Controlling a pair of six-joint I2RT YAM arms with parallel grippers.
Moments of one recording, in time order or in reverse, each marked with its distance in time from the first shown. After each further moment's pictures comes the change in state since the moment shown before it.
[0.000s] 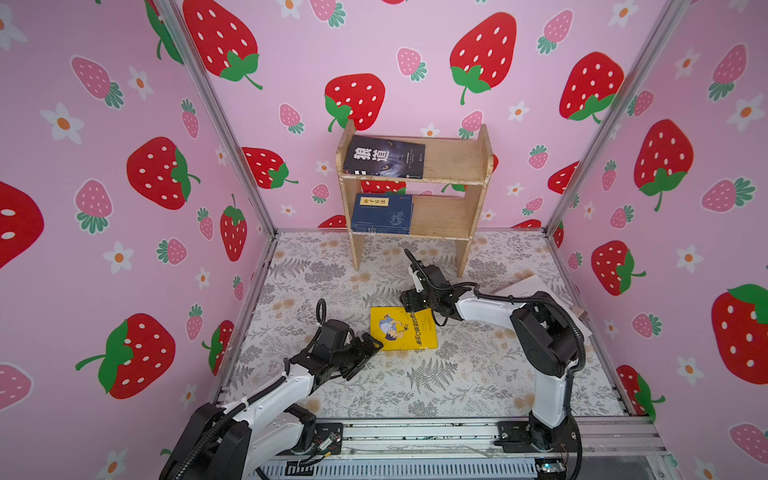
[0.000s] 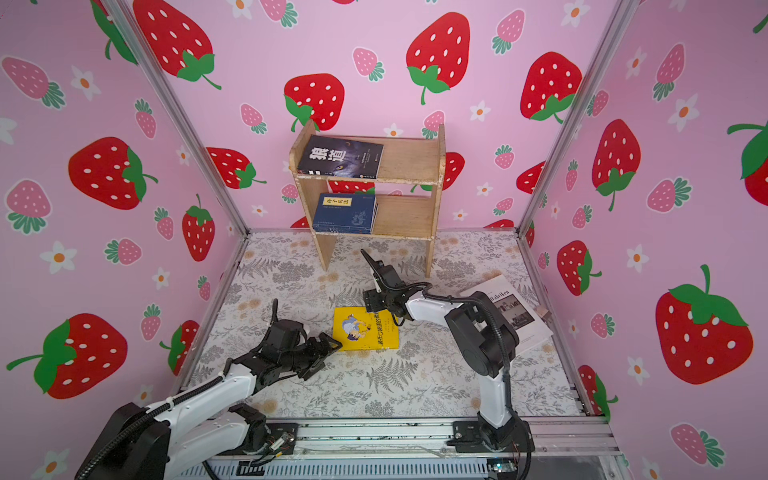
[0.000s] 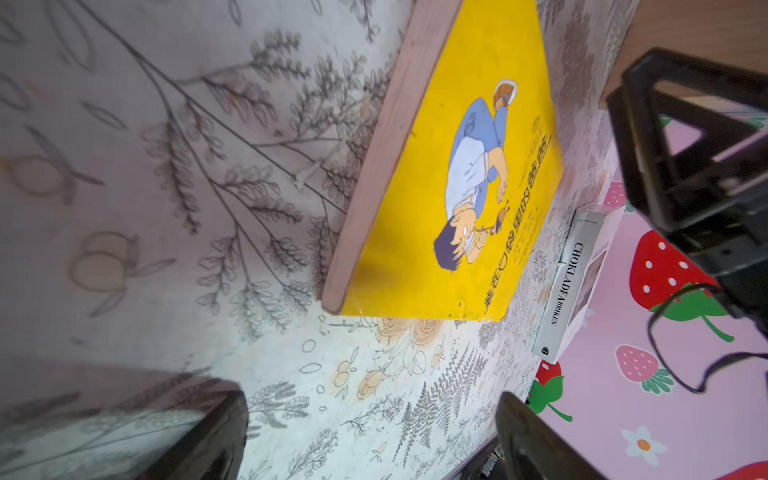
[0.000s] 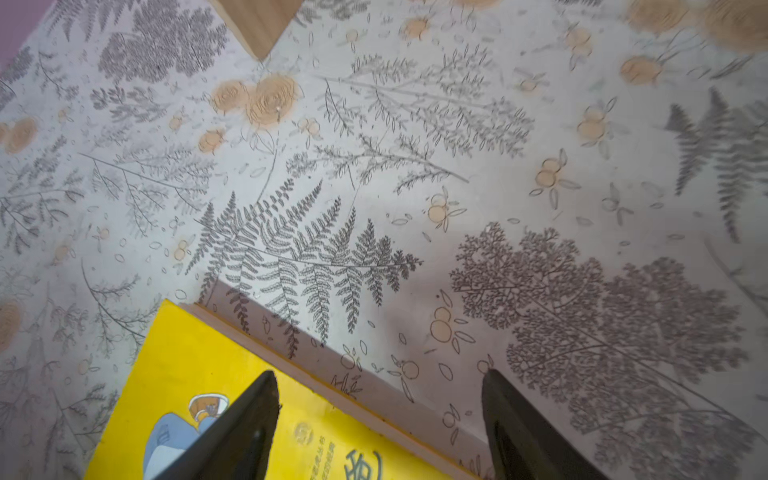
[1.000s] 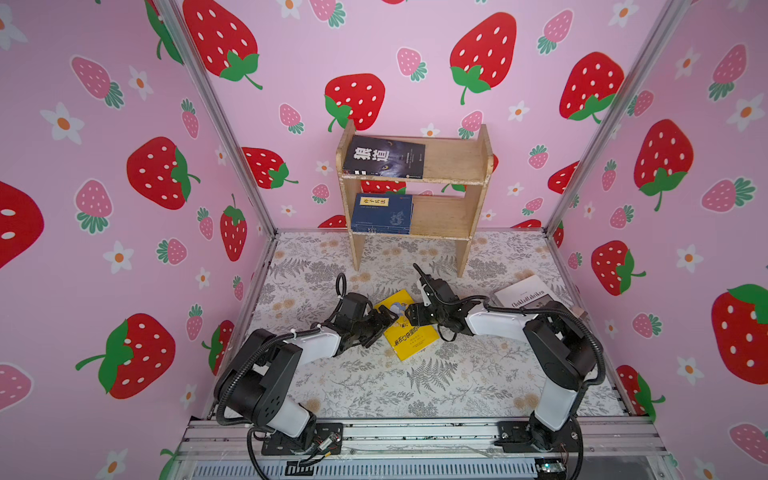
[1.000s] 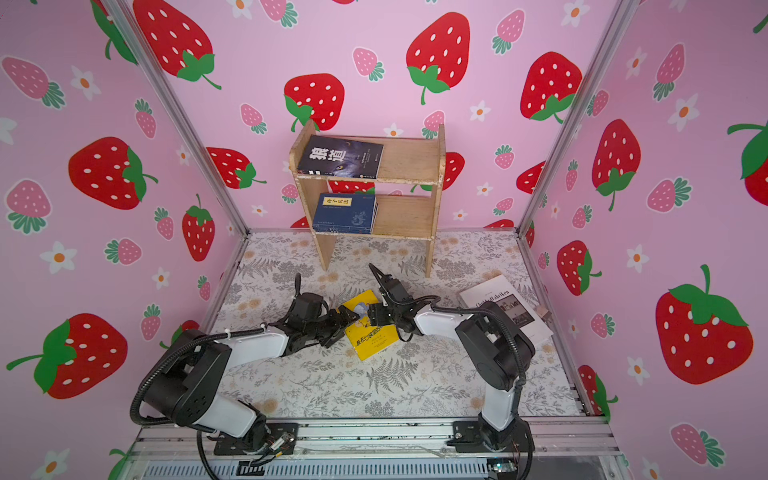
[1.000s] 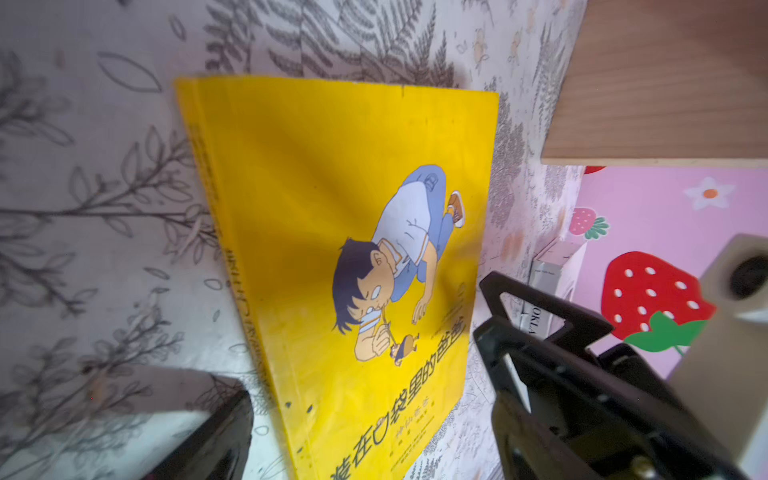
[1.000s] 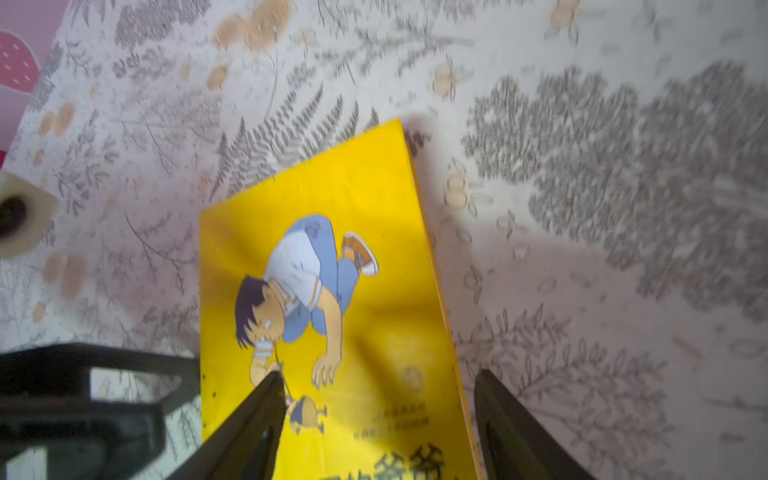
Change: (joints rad) left arm 0.007 0.468 0.254 0.295 0.002 0.041; right arm 0.022 -0.127 -0.166 0.040 -0.024 0.162
